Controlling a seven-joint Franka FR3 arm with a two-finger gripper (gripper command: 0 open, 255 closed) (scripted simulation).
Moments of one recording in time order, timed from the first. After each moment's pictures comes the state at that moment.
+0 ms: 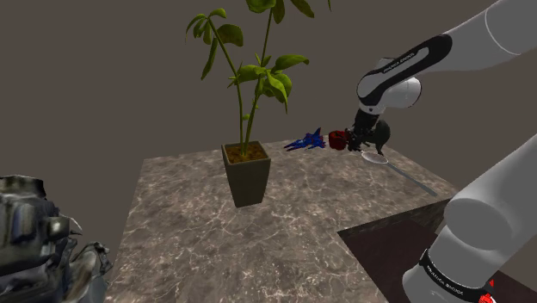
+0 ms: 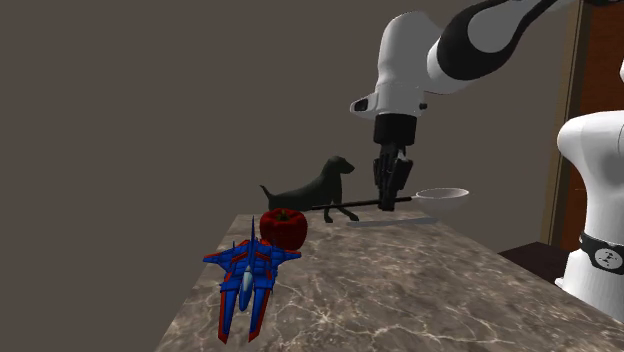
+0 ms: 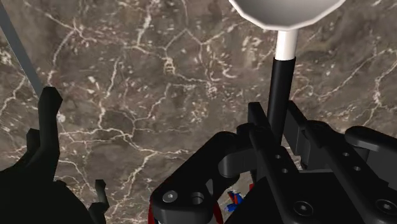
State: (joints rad) arm -0.23 -0.23 -0.24 -2.51 0.08 2.39 -0.17
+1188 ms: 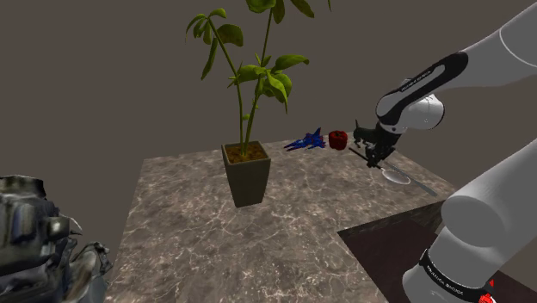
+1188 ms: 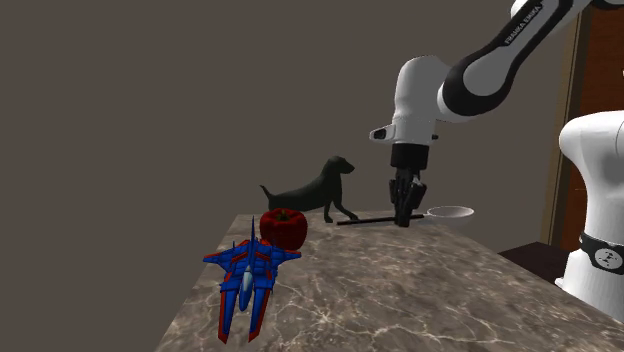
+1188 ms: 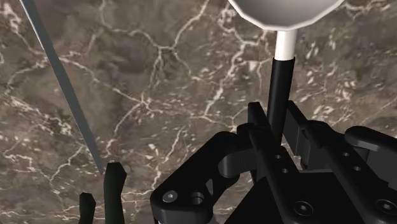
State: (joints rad) arm -0.30 -0.26 -0.36 -2.70 0.05 2.53 -0.34
